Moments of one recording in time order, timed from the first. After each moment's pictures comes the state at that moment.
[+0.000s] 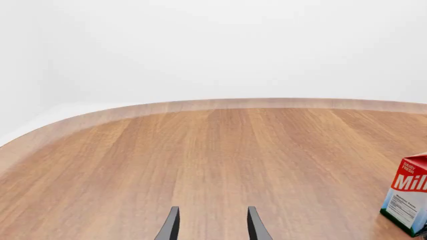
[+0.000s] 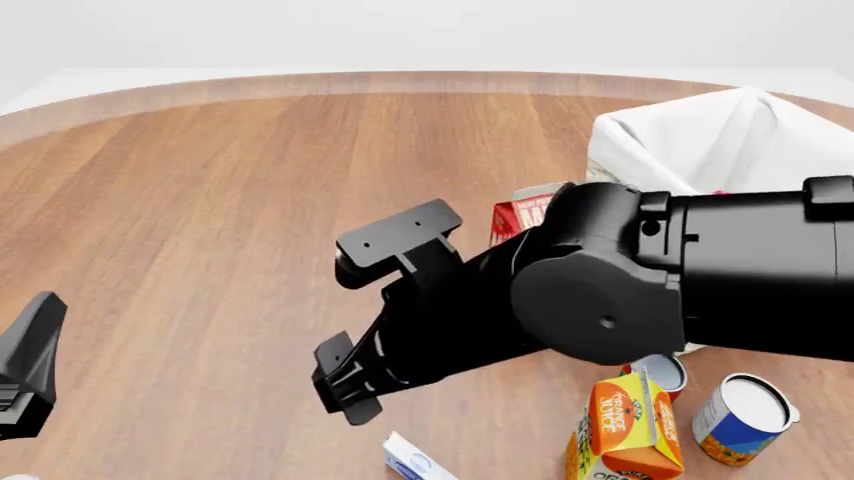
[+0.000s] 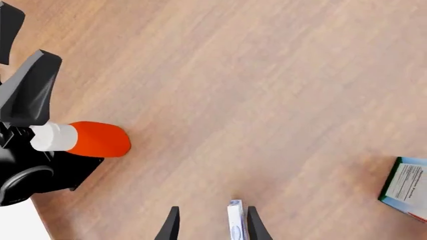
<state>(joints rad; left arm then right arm) 0.00 0.01 0.00 0.00 0.00 1.08 1.49 -1.01 0.49 0.35</state>
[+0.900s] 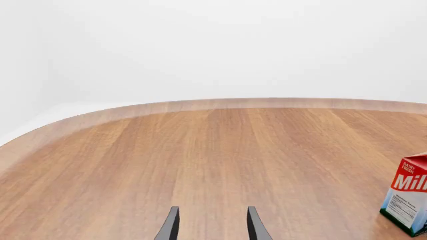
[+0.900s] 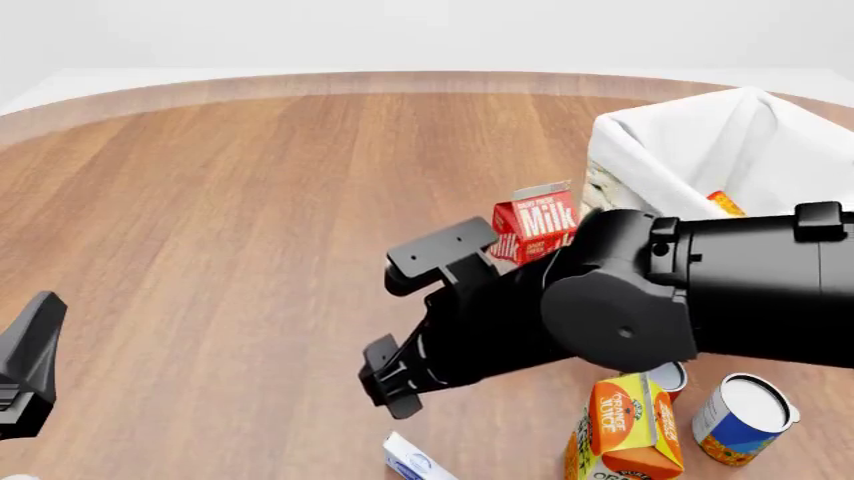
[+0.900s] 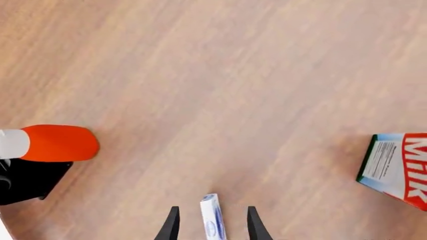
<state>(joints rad) 0.00 0.01 -0.01 0.00 0.00 1.00 1.48 -0.90 0.43 0.35</state>
